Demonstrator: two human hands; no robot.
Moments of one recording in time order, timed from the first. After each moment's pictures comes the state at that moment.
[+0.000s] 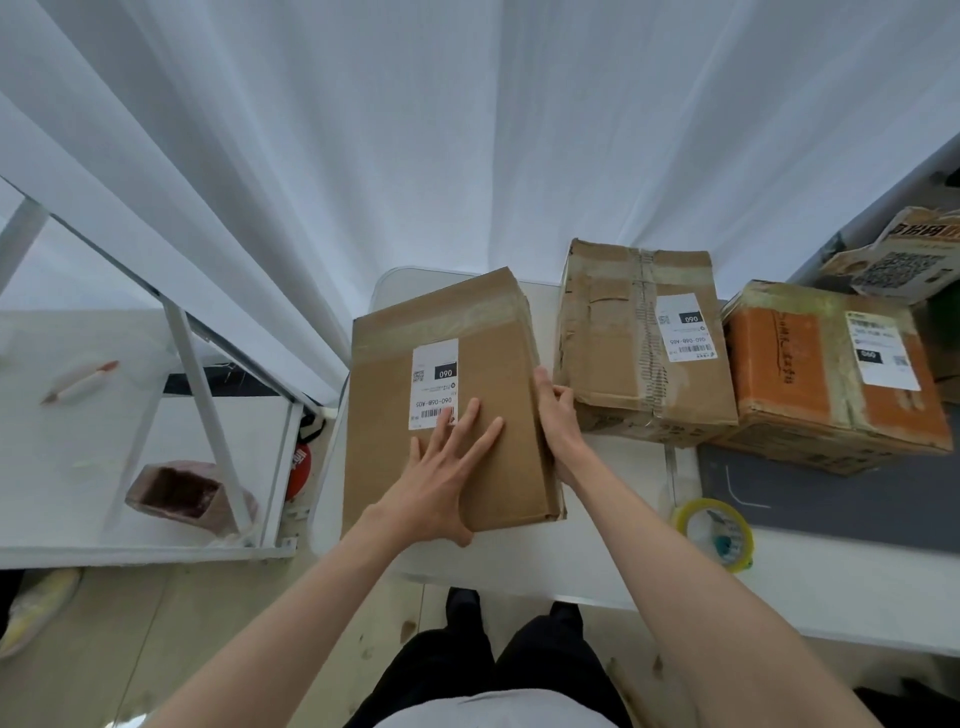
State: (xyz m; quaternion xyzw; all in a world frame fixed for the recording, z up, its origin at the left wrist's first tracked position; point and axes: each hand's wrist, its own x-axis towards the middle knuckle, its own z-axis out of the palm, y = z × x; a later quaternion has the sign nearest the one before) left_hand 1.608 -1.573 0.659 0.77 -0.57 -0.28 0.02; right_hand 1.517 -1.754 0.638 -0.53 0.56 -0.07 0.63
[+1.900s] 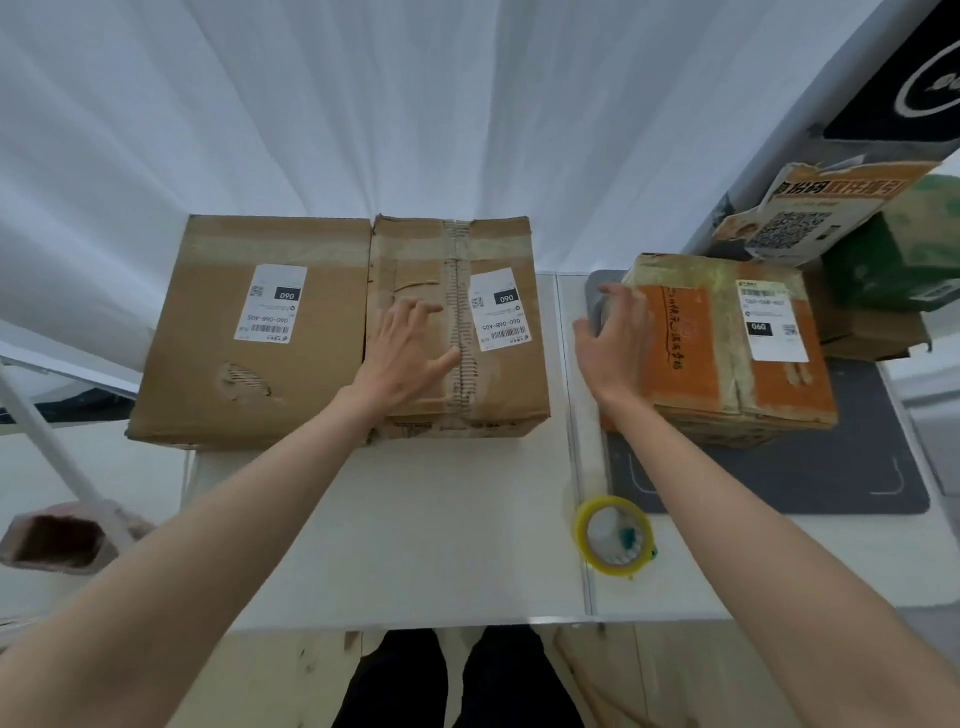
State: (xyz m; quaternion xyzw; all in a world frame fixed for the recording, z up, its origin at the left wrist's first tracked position) left_hand 1.622 -1.807 0.648 0.82 -0.51 -0.20 0.19; right_hand 1.408 -1.963 0.645 -0.76 0.55 -0.25 0.25
